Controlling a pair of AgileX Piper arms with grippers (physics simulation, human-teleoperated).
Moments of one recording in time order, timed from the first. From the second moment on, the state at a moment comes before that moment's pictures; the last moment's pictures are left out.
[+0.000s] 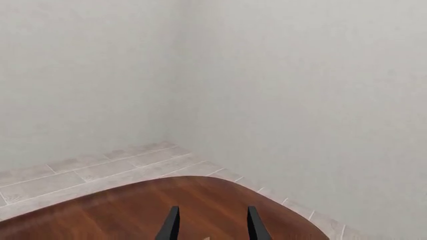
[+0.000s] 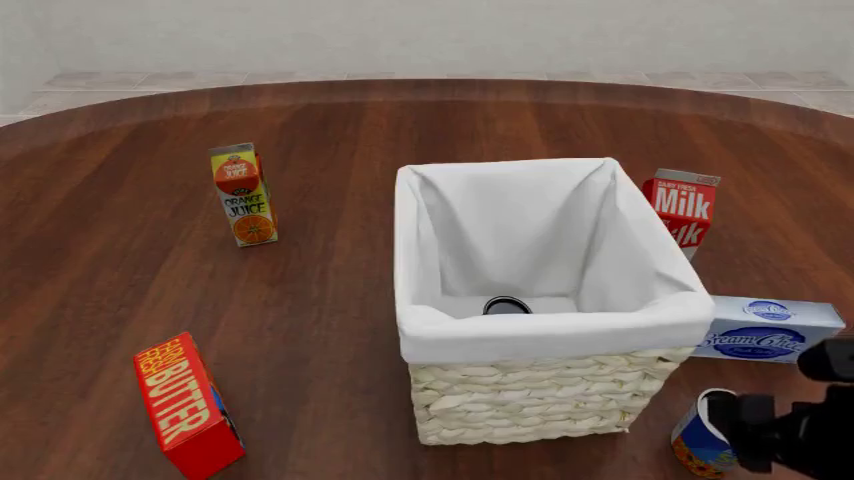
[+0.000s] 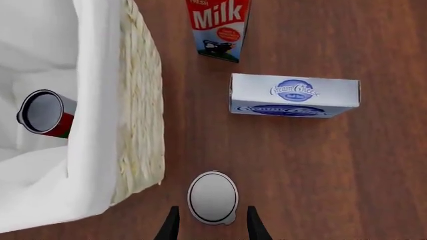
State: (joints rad) left arm -0.88 1.10 -1.35 0.04 -0.19; right arm 0.04 0.56 -0.26 0.64 0.08
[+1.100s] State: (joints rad) left arm -0.88 1.10 -1.33 0.02 -0.20; right arm 0.03 0.47 -0.17 0.63 0.09
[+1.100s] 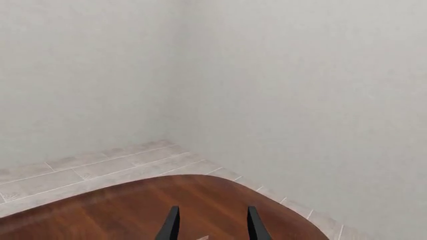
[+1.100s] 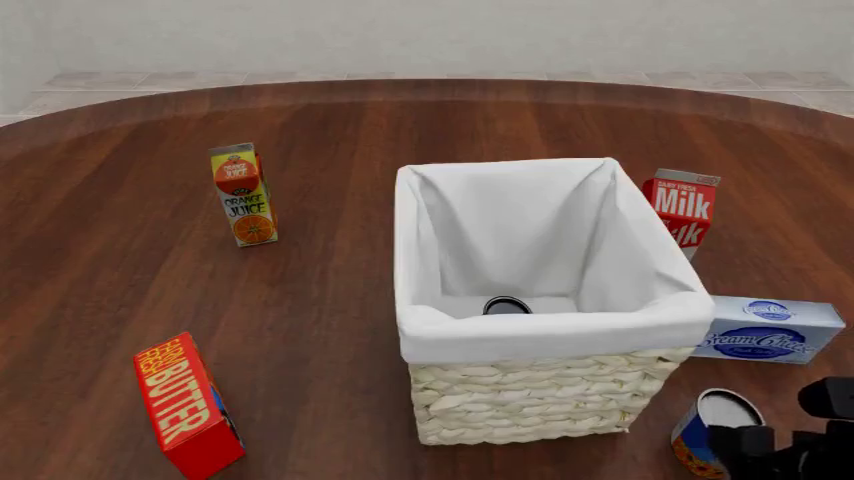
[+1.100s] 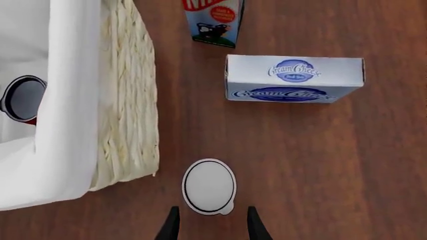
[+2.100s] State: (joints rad) left arm -0.88 1.10 -1.33 0.03 -0.20; right arm 0.03 0.60 -0.11 0.43 0.07
